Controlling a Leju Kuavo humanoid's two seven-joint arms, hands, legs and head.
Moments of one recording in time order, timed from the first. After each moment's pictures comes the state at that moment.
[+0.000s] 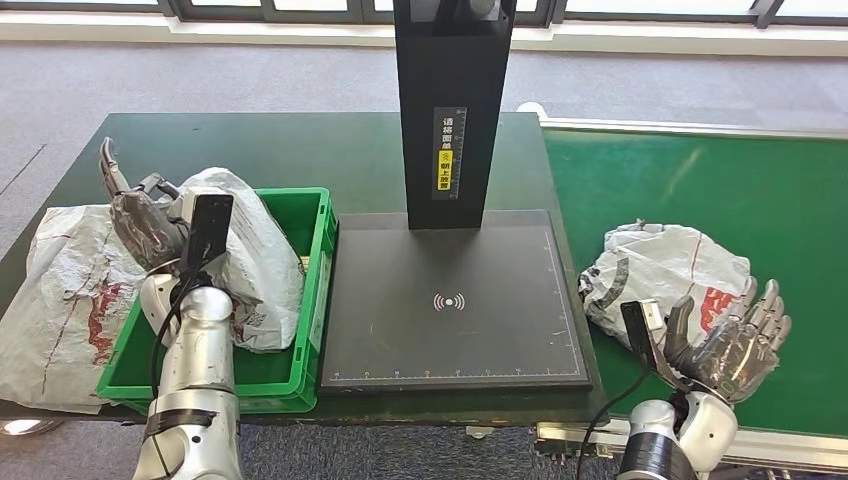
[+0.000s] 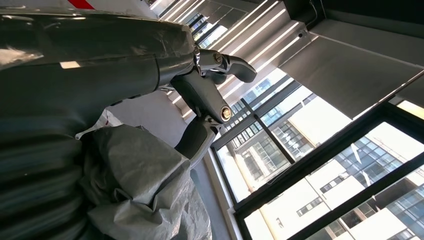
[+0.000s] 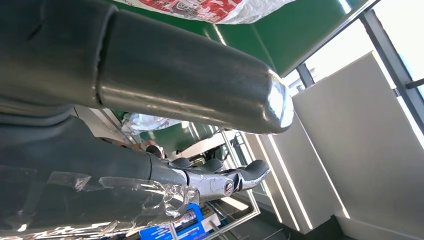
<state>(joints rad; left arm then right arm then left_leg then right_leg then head) -0.56 -0.31 0.55 -1.14 -0.97 0.69 -0.45 -0.38 0.31 -0.86 -1.04 1.42 -0.70 -0.47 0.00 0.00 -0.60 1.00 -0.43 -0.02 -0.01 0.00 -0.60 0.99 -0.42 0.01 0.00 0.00</state>
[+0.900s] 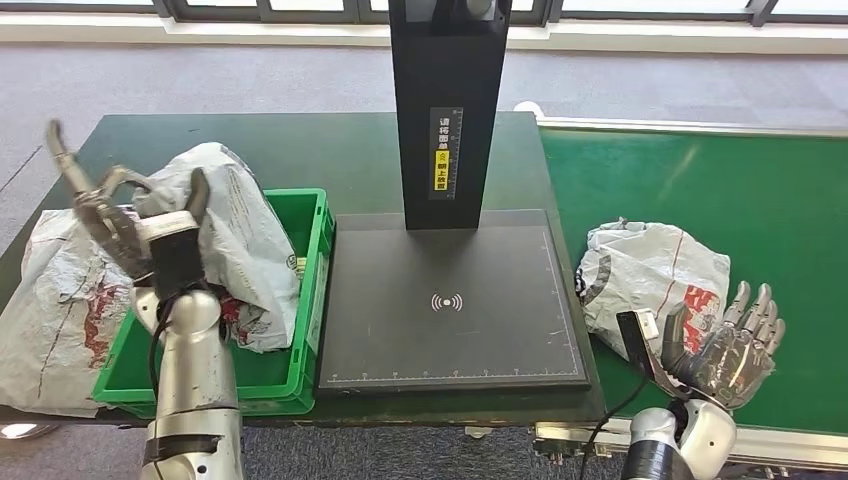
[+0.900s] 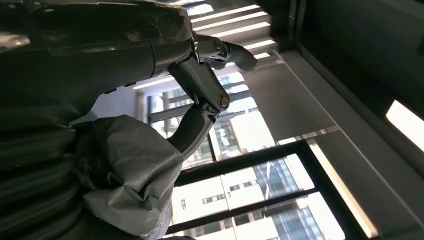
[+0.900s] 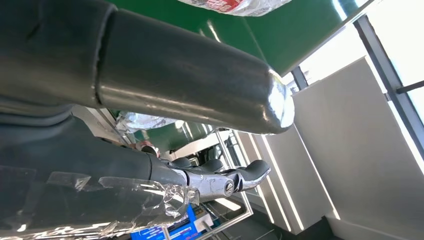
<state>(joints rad) -0.46 -0.33 0.41 -1.41 -0.52 0.69 -0.67 -0.35 0.30 -0.86 -1.03 1.40 -0.70 -0.52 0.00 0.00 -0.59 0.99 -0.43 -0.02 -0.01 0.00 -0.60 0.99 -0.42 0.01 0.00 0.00</state>
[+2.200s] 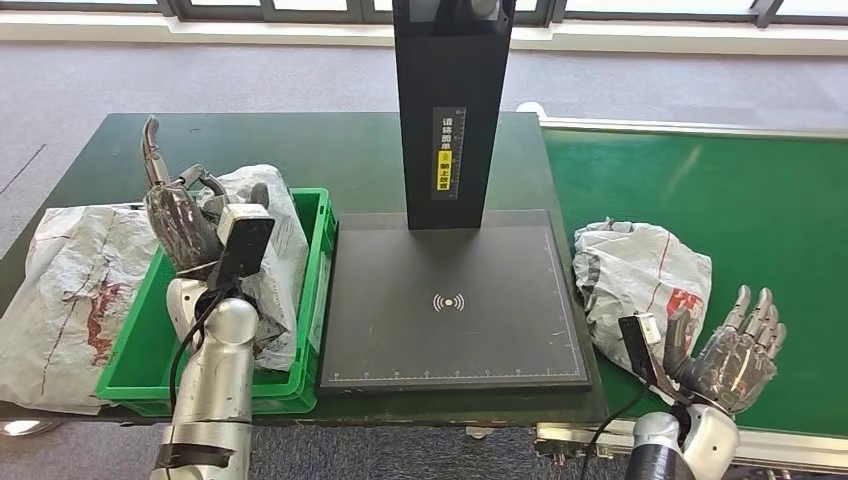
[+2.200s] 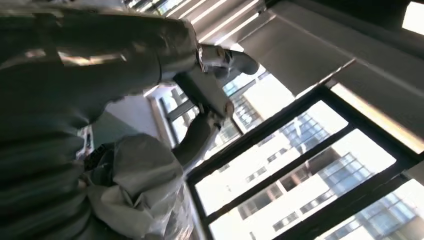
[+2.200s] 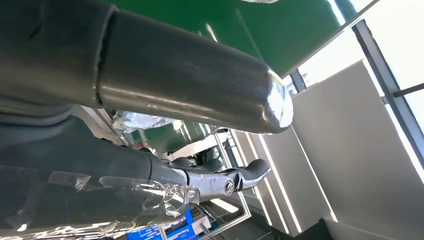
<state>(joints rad) -0.43 -0.31 0.26 -1.33 -0.90 0.62 -0.39 -0.35 0.30 -0.87 -1.02 1.37 -0.70 -0.54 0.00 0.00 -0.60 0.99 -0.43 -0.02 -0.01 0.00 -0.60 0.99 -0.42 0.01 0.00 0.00</state>
